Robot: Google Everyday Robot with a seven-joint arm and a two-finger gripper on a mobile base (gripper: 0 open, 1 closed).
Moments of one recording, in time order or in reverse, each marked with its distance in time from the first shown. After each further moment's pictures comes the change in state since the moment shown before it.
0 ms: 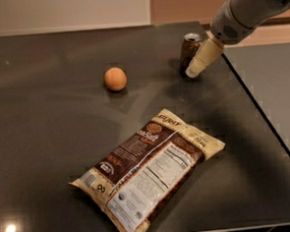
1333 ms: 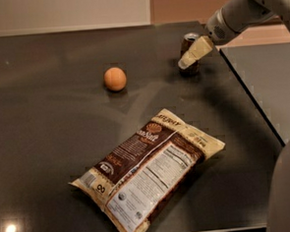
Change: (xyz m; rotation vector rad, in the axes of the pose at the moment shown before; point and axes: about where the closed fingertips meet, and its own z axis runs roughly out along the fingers) arm 0.003 -0.057 0.068 -0.068 -0.079 0.179
